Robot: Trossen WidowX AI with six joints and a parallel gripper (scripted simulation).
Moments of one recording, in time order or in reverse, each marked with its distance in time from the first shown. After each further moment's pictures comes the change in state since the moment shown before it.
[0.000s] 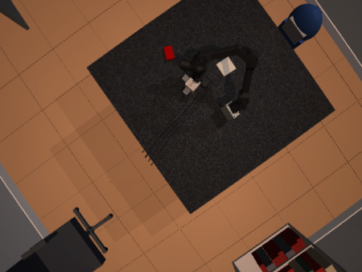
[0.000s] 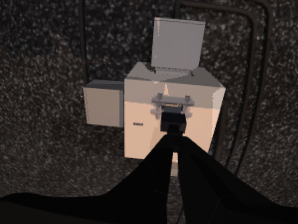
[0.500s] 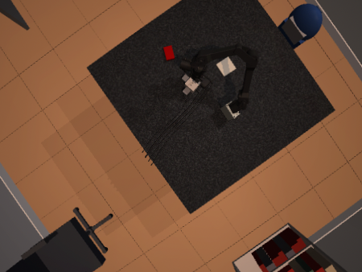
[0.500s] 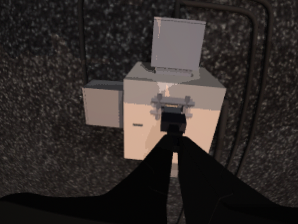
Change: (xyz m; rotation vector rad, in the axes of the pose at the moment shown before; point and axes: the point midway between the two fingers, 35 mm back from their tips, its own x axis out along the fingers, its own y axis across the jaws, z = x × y) arm 0.002 0.000 0.000 0.000 0.001 -0.001
